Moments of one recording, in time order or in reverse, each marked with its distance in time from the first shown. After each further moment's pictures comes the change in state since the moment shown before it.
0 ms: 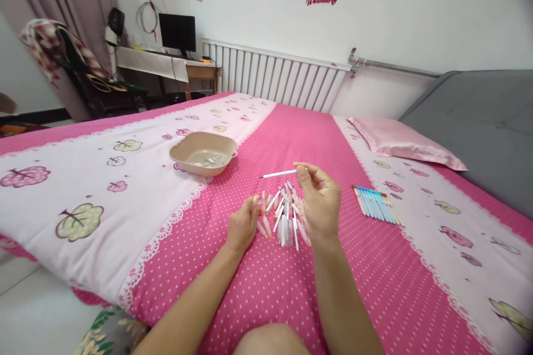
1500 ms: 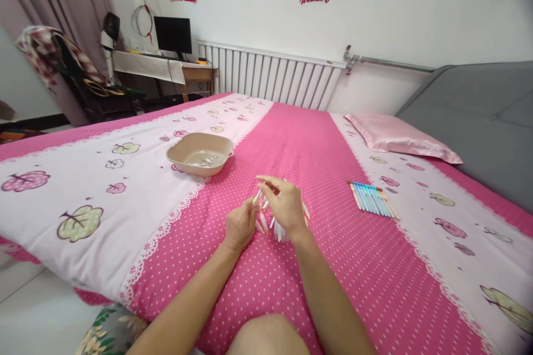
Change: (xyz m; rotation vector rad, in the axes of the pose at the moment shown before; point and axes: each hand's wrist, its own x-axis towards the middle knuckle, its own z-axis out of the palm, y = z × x) left_hand -0.002 0.006 -0.007 0.009 0.013 0.131; right_hand -0.019 0.027 0.012 -0.352 -0.398 -0.087
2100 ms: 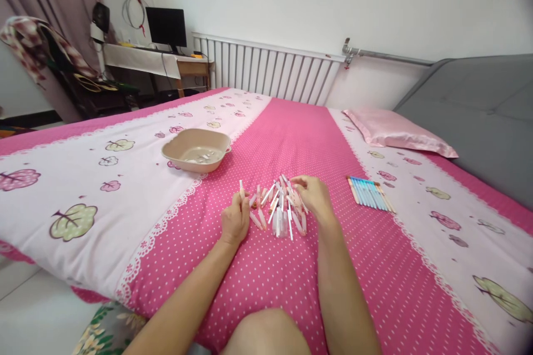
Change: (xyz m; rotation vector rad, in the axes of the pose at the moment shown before) left_hand 0.003 0.005 -0.006 -0.120 0.016 -0.220; right_hand 0.011 0.075 -0.052 -0.386 -0.038 0.318
